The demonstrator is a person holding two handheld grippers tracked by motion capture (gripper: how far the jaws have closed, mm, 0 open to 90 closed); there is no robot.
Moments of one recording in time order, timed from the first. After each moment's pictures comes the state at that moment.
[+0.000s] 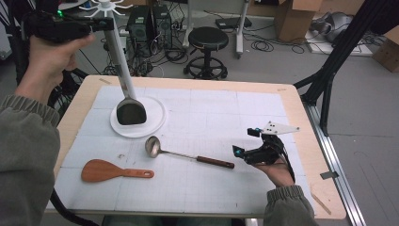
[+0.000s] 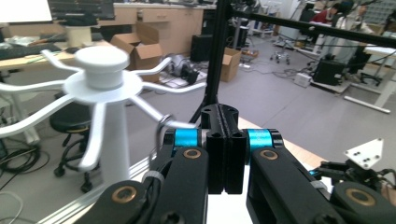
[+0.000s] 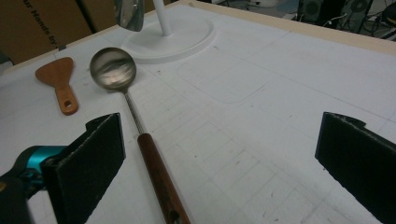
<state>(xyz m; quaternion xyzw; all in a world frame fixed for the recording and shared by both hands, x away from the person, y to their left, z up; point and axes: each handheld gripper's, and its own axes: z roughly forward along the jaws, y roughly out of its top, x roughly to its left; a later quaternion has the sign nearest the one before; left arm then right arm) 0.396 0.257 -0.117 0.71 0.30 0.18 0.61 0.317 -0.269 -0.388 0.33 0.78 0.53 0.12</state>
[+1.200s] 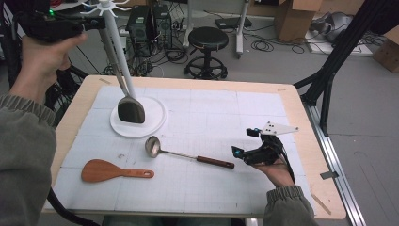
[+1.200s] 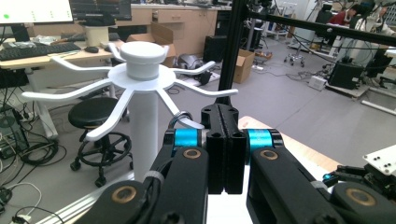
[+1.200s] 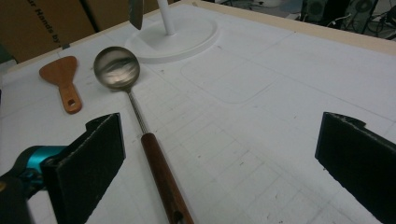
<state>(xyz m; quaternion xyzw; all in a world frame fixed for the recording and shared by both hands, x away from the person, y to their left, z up) 0.397 0.273 -0.119 0.70 0.32 0.20 0.61 0.317 -0.267 -0.388 0.32 0.78 0.53 0.12</state>
